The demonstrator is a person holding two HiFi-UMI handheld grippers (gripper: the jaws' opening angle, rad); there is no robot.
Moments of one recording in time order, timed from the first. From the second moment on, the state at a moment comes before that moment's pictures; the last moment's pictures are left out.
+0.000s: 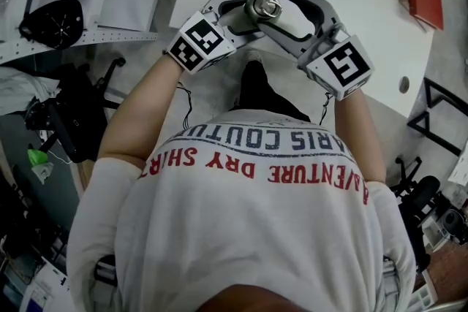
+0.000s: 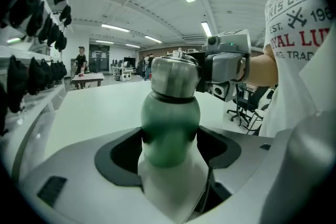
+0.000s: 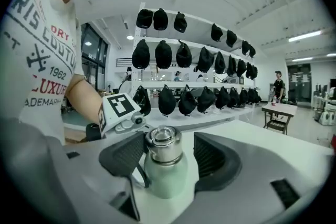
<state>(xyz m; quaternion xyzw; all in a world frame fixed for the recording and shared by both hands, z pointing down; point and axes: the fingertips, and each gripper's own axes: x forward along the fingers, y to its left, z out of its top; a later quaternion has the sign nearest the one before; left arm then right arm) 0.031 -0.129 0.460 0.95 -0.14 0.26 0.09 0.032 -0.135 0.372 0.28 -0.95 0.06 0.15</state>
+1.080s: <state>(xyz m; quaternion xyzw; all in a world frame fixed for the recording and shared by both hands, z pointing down) 0.030 -0.128 0.459 0.93 -0.24 0.25 0.12 0.019 -0.134 0.379 0.32 -0.93 0.02 0.16</state>
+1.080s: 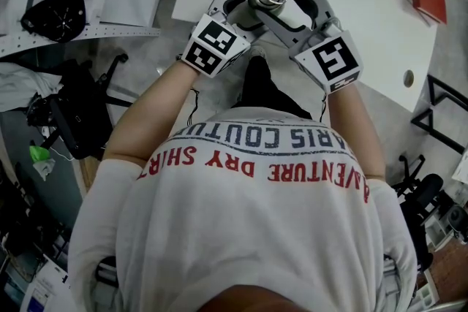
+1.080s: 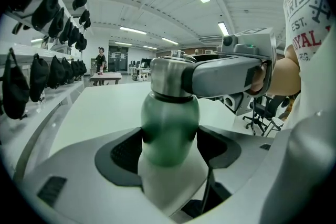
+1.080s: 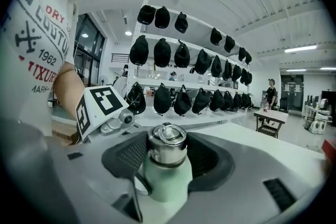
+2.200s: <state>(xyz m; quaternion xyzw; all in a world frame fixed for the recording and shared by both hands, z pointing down) 0.024 -0.116 0.462 0.95 0.08 0.31 0.03 0.005 -0.119 0.375 0.05 -0.97 -0.03 0.23</state>
